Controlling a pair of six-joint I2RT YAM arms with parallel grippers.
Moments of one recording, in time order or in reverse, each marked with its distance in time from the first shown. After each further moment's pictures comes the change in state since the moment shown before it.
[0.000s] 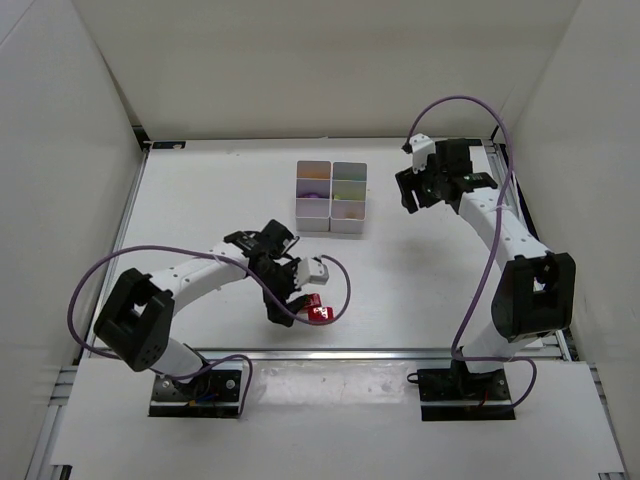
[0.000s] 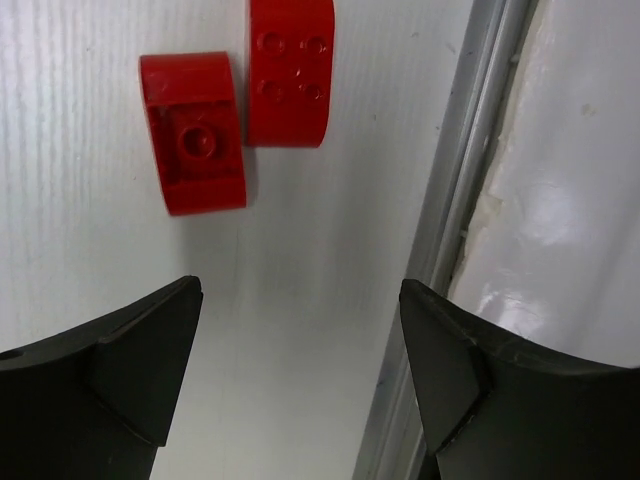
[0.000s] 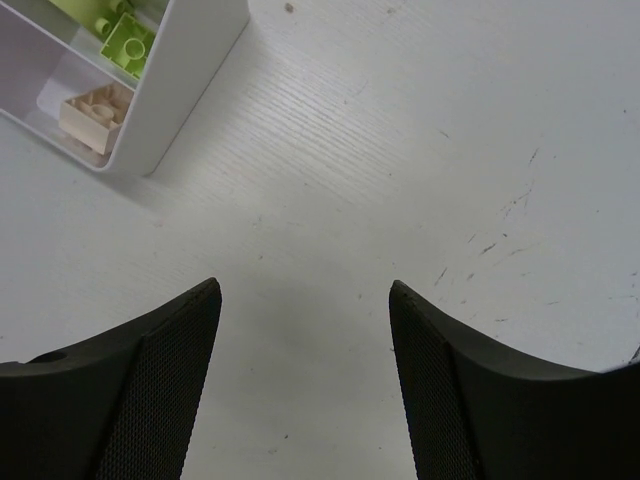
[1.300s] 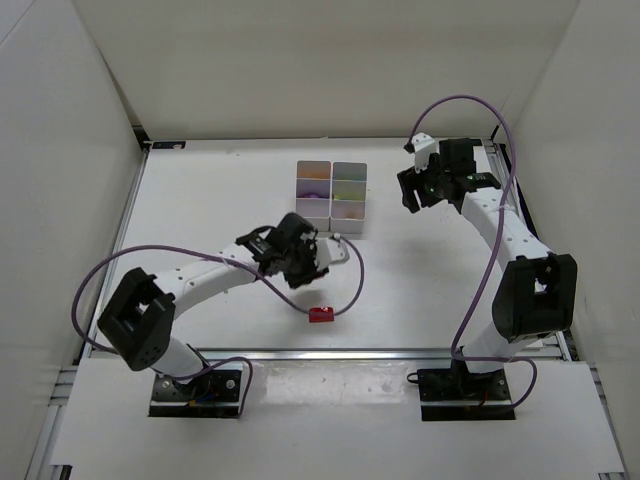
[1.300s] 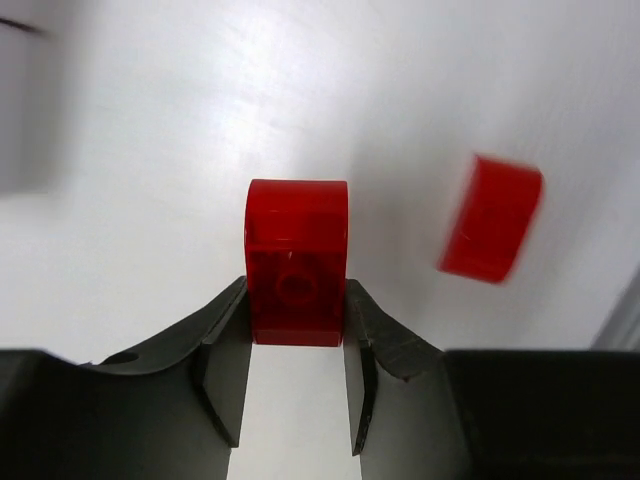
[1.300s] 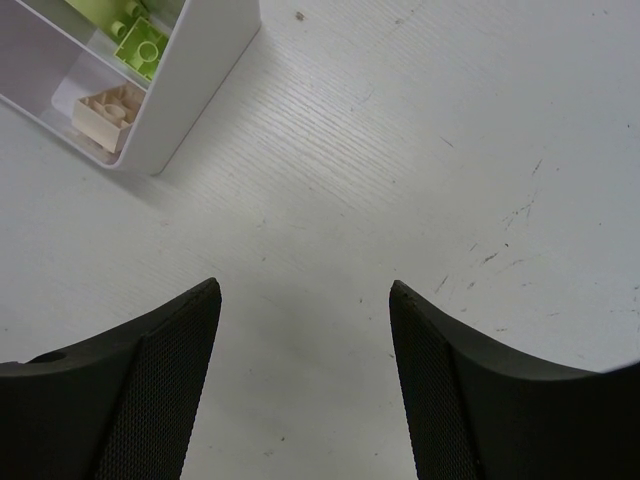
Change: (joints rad) left arm -0.150 0.020 0.008 0.357 -0.373 -0.134; right arm -0.021 -0.005 -0.002 -0.003 -0.049 -0.023
